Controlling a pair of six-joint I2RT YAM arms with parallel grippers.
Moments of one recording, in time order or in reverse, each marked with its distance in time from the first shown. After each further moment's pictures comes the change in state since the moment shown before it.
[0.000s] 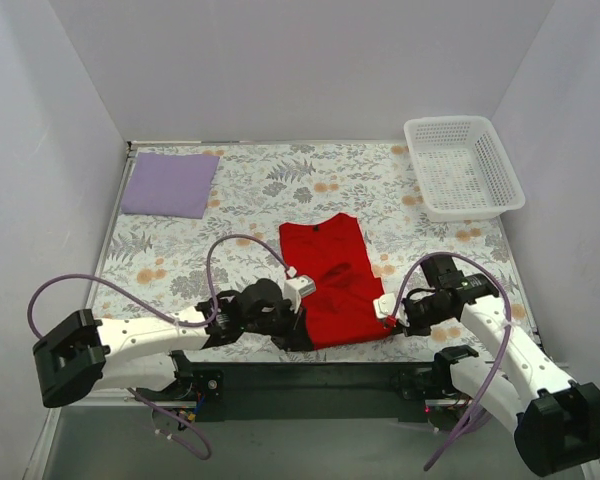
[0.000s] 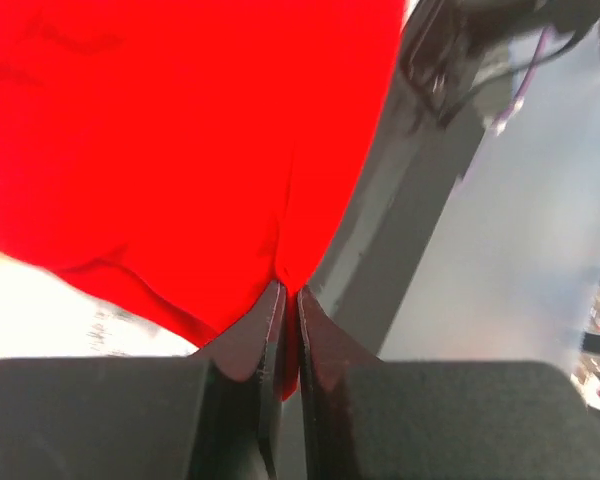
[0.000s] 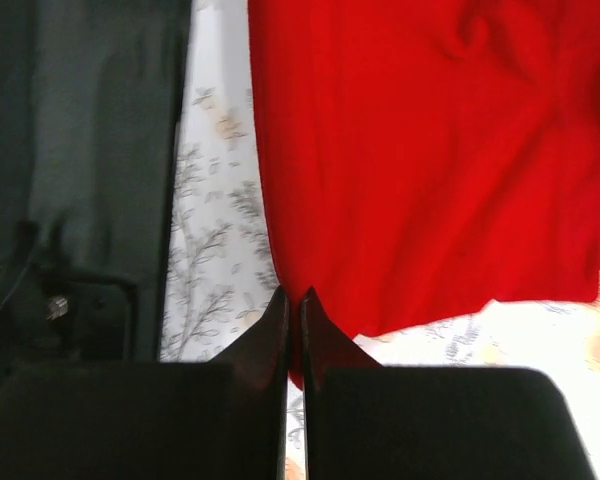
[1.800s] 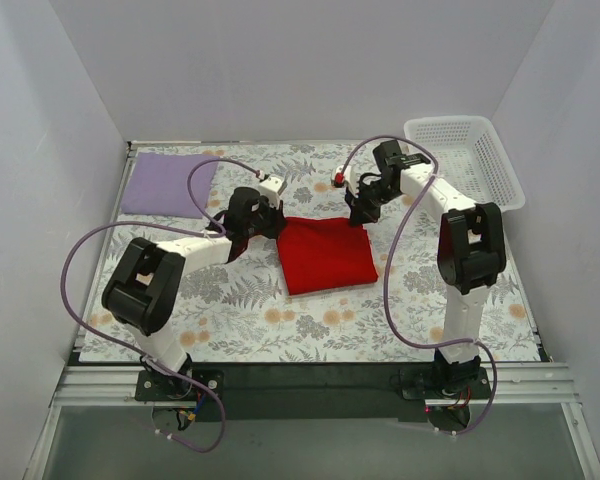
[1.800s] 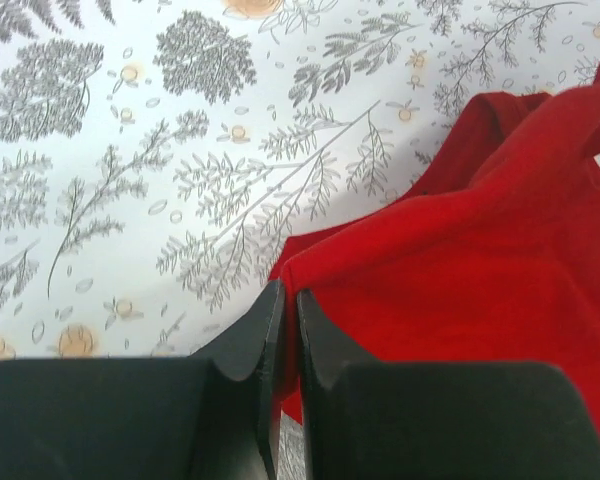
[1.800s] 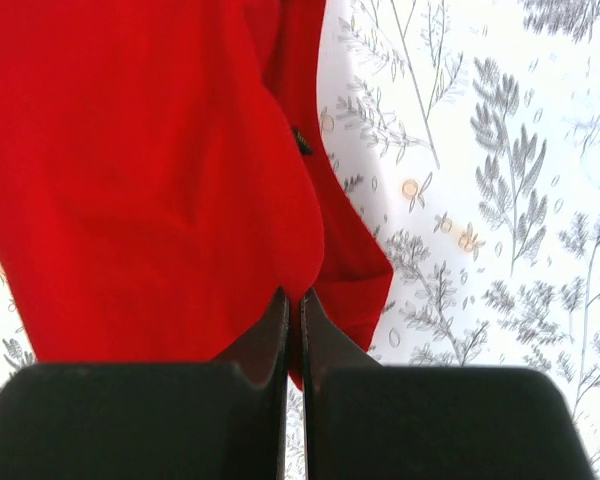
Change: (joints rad) left arm 0.573 0.590 0.417 0.285 -0.158 0.469; right arm -0.001 1.152 1.098 0.141 -0.002 0.372
